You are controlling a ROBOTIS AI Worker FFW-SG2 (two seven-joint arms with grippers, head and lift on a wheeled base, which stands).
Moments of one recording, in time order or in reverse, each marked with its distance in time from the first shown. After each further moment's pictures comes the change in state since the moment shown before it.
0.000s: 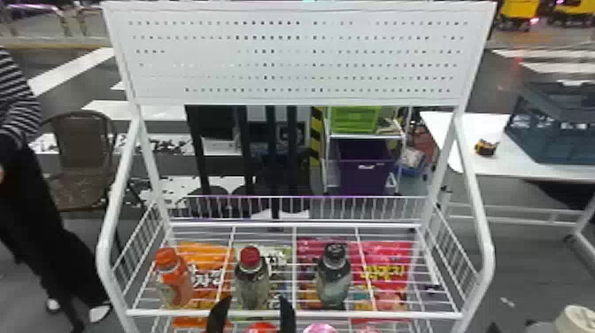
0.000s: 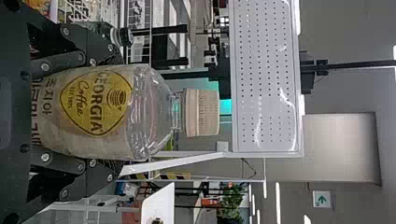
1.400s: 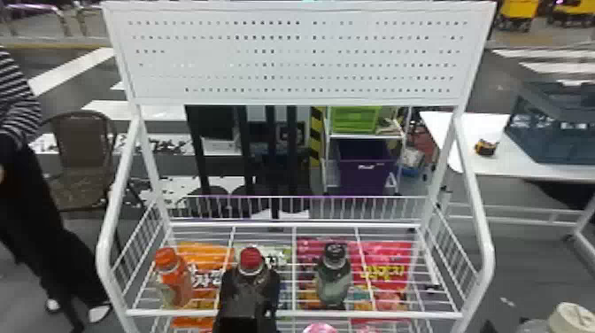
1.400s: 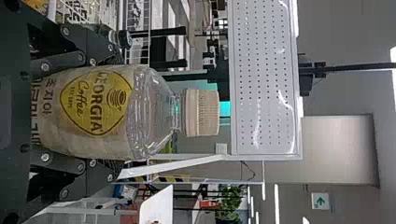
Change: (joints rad) left arm -0.017 0.033 0.015 -0.181 0.006 0.239 0.006; right arm -0.017 -0.005 0.010 0.008 0.004 0.006 0.000
